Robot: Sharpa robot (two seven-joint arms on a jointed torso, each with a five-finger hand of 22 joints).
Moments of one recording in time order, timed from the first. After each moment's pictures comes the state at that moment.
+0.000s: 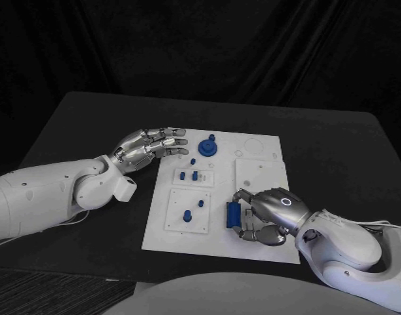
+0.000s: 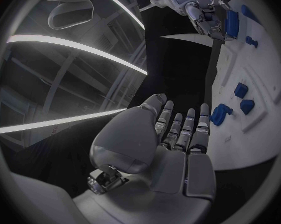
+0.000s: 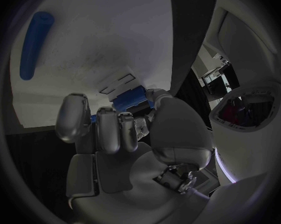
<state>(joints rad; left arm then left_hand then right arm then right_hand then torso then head) 1.12 -0.90 -0.21 1.35 -0.15 0.31 0.68 1.43 0.20 0.04 -0.03 0.50 0.58 0.14 0.22 0.11 0.08 0.17 0.58 0.06 0.26 0.22 0.39 0.15 0.15 0.37 0.29 0.09 0.73 0.97 -0.97 -0.21 1.92 -1.93 -0.40 -0.34 1.03 -0.11 0.13 0.28 0.74 0.25 0.12 0.80 0.45 1.47 0.01 1.57 1.31 1.47 -0.06 1.45 1.24 0.07 1.44 0.05 1.17 1.31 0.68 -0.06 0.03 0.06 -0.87</state>
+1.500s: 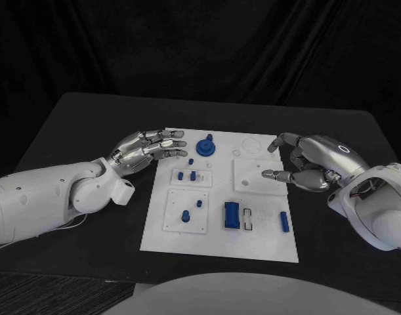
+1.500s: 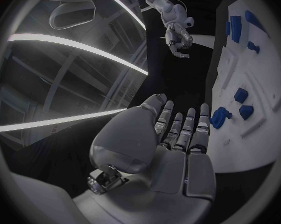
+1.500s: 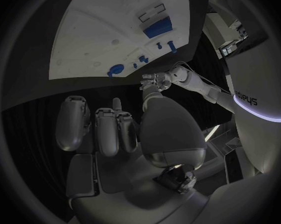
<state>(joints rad) 1.12 -0.91 -0.21 1.38 -0.15 0.31 0.68 1.42 0.20 0.05 -0.04 0.50 0.58 0.14 0.22 0.11 0.08 0.18 0.60 0.06 0.26 0.22 0.41 0.15 0.15 0.37 0.29 0.09 0.73 1.23 -1.19 -0.21 2.01 -1.59 -0.55 -0.26 1.18 -0.05 -0.02 0.23 0.20 0.35 0.12 0.82 0.25 1.47 0.02 1.57 1.31 1.47 -0.05 1.47 1.30 0.07 1.46 0.05 1.26 1.31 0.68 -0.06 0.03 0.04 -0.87</state>
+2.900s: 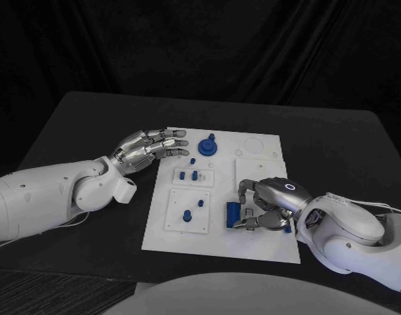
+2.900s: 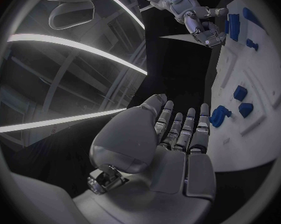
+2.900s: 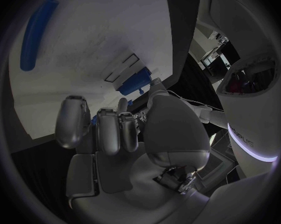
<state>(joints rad) 1.12 -0.90 -0.21 1.37 -0.15 0.31 0.68 1.42 0.20 0.06 -0.05 0.50 0.58 0.14 0.22 0.11 0.08 0.18 0.60 0.06 0.26 0.22 0.41 0.15 0.15 0.37 0.29 0.09 0.73 1.05 -0.97 -0.21 1.90 -1.66 -0.39 -0.27 1.17 -0.15 -0.07 0.29 0.05 0.31 0.06 1.22 0.60 1.46 -0.01 1.57 1.31 1.47 -0.08 1.47 1.29 0.07 1.46 0.03 1.22 1.31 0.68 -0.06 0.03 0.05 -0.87</state>
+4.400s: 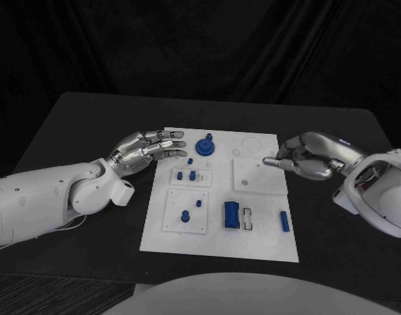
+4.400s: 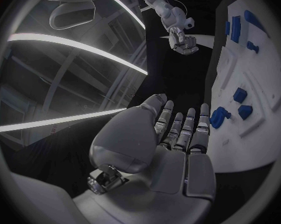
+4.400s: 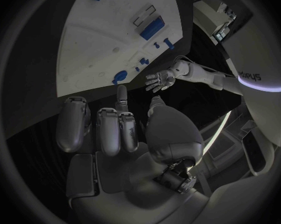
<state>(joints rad) 1.12 -0.91 -0.21 1.39 -0.15 0.30 0.68 1.41 0.20 0.07 -0.05 0.50 0.59 0.15 0.22 0.11 0.09 0.19 0.61 0.06 0.26 0.22 0.41 0.15 0.15 0.37 0.29 0.09 0.73 1.29 -1.20 -0.21 1.96 -1.32 -0.40 -0.21 0.92 0.08 -0.19 0.29 0.15 0.86 0.06 0.58 0.32 1.47 -0.02 1.57 1.31 1.46 -0.09 1.47 1.31 0.07 1.47 0.02 1.27 1.31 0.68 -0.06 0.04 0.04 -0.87</state>
